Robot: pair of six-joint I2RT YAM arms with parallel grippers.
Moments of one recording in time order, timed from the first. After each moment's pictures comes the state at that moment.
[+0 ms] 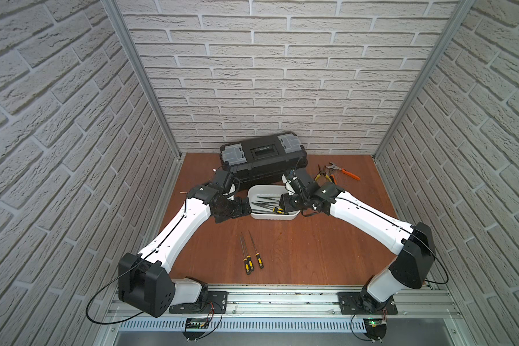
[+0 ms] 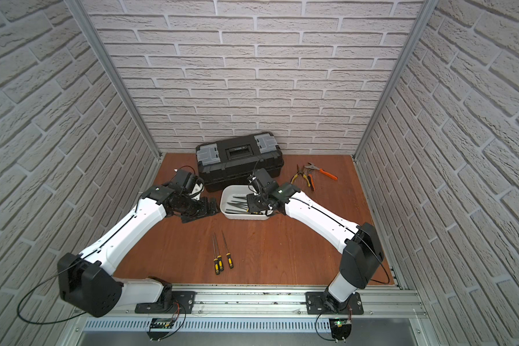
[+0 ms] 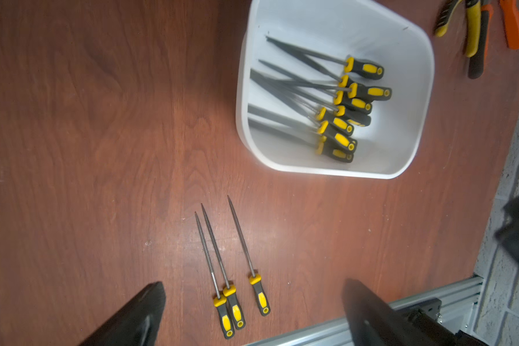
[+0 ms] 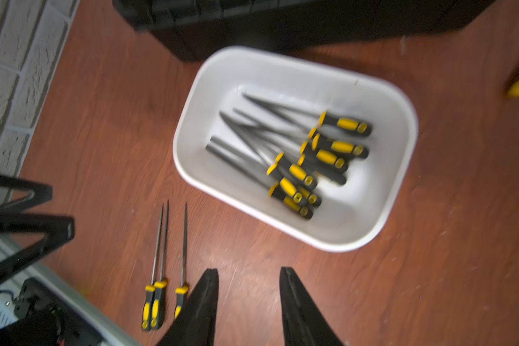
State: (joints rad) left arm -0.36 1.33 1.15 -0.99 0.24 -0.52; right arm 0.75 1.61 1.39 -0.77 0.03 0.53
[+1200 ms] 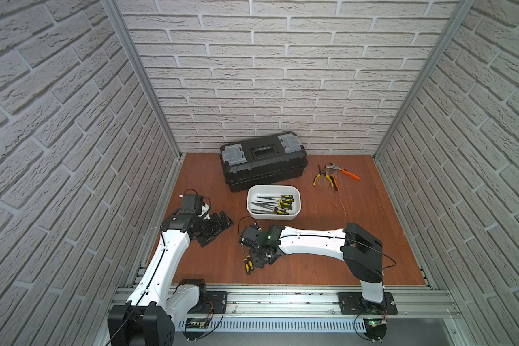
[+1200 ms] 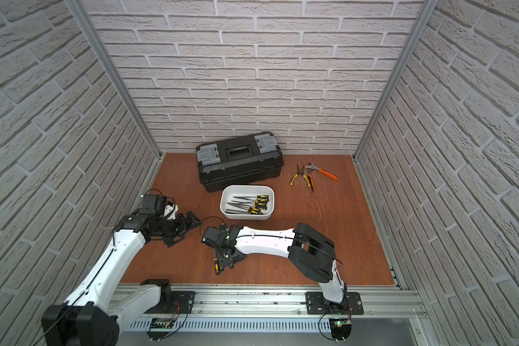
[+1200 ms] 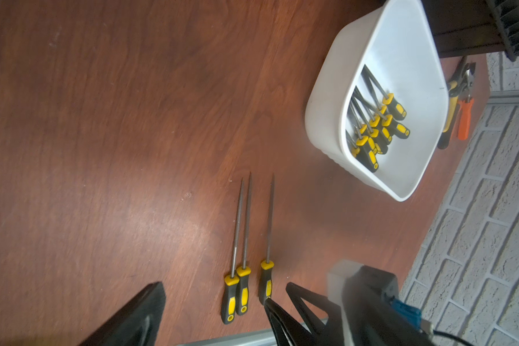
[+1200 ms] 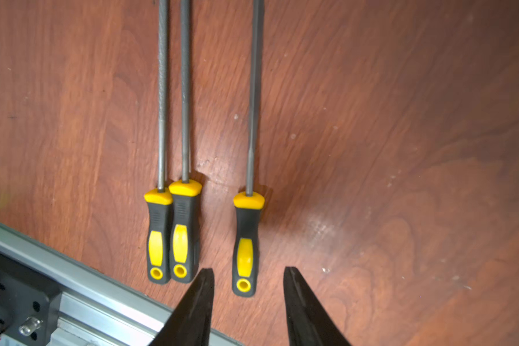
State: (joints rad) left arm -0.05 1.02 0.81 -0.95 0.42 -0.59; right arm 1.15 1.98 1.44 -0.84 0.06 0.81
